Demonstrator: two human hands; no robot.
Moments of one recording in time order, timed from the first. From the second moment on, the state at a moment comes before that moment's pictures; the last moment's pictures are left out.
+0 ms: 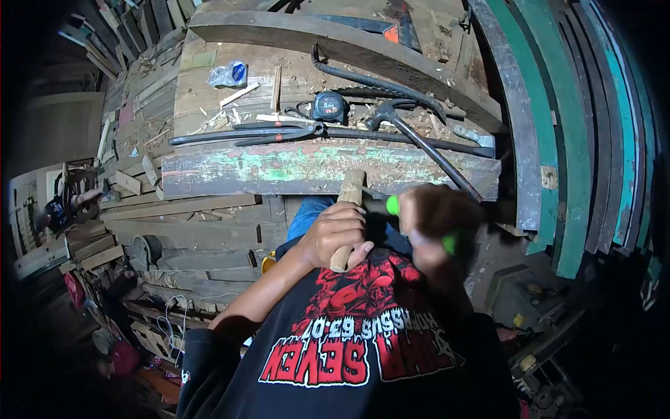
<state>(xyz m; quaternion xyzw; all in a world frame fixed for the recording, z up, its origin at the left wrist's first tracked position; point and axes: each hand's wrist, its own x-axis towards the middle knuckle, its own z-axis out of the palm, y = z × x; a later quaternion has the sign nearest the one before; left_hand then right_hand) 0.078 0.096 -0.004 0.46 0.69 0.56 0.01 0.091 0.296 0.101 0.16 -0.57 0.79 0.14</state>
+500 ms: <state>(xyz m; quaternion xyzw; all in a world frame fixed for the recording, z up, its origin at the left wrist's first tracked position) 0.080 0.095 -0.007 0.46 0.69 0.56 0.02 0.089 0.308 0.115 0.16 -0.42 0.88 0.14</state>
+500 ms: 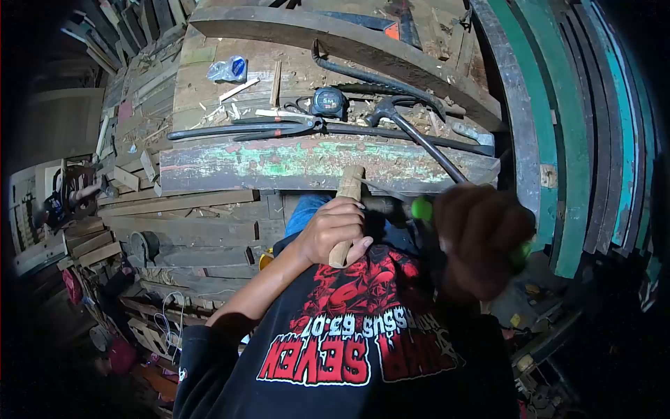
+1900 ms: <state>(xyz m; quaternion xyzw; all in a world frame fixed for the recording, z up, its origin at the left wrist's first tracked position) 0.080 0.102 -0.002 0.44 0.70 0.57 -0.01 0.062 0.286 0.064 0.27 -0.58 0.76 0.11</state>
